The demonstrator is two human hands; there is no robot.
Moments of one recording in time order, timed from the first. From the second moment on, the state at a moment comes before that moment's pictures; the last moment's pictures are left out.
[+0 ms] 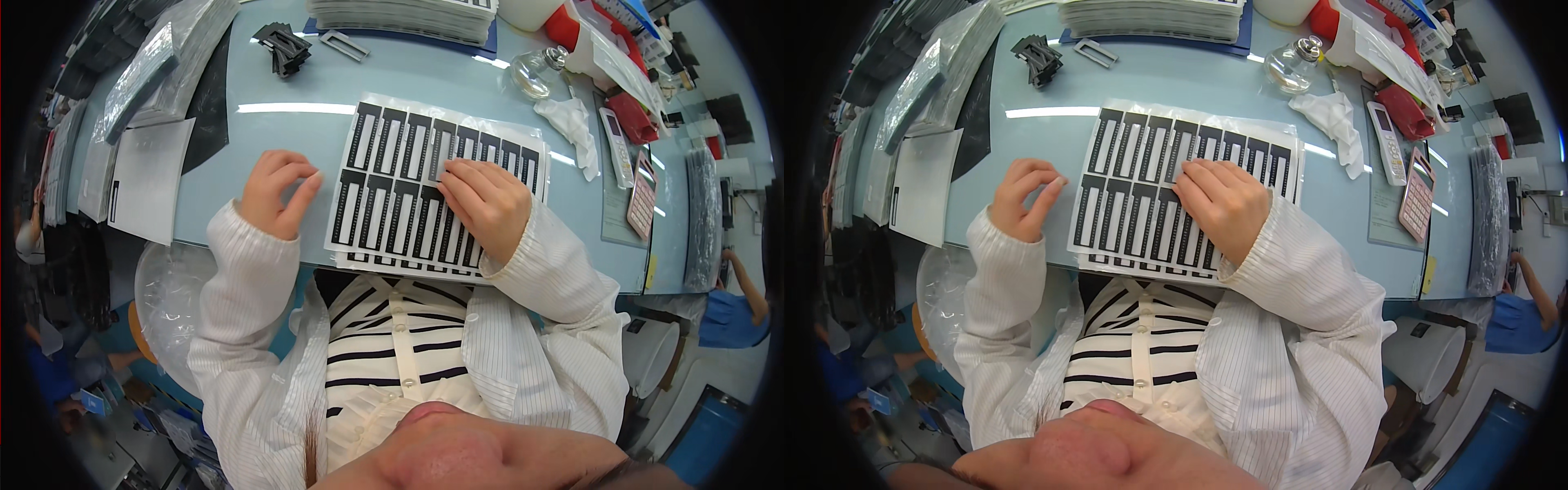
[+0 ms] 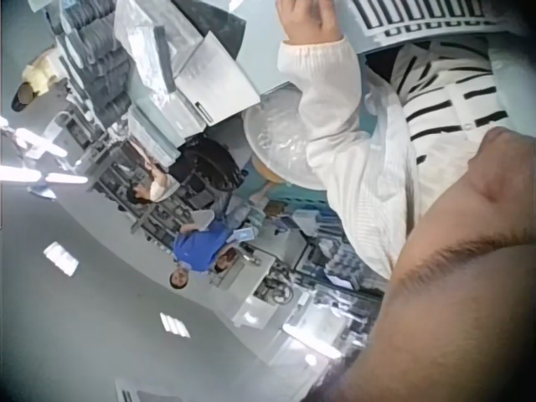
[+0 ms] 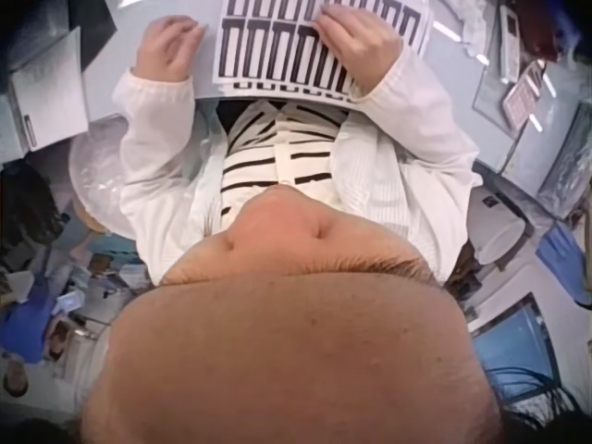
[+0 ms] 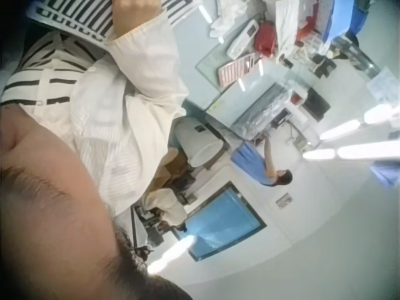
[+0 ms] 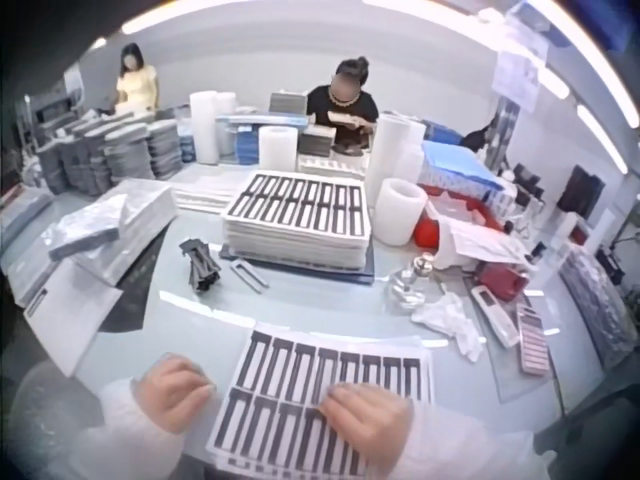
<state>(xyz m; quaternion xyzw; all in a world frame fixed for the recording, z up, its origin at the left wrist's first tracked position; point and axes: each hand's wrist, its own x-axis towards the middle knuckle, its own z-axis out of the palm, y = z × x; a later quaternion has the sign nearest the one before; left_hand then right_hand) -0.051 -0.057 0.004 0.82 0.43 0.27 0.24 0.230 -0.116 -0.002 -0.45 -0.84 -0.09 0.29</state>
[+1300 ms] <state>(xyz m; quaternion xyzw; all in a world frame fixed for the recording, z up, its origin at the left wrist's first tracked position) -0.004 -0.041 0.005 0.84 0.41 0.21 0.30 0.356 -0.164 0.026 -0.60 -0.44 0.48 0.47</state>
